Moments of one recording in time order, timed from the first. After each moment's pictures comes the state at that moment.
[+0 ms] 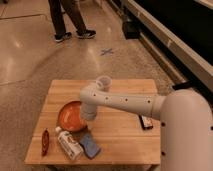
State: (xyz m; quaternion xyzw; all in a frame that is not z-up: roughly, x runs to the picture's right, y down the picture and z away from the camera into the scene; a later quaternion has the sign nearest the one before) arm -0.115 0.192 0.829 -0.30 -0.26 -0.37 0.84
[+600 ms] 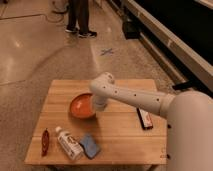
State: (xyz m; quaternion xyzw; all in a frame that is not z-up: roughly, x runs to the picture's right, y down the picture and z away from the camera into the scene) arm -0.038 0.127 0.850 -0.28 -0.21 -0.34 0.87
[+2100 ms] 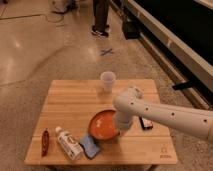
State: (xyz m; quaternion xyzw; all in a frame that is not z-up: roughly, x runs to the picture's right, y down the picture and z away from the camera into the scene) arm 0.048 0.228 0.749 -0.34 -0.21 -0.37 0.84
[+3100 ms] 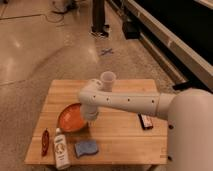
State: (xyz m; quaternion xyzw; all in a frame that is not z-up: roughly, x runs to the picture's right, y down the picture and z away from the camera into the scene) arm -0.104 0.164 0.812 -0.27 -0.23 -0.44 0.82
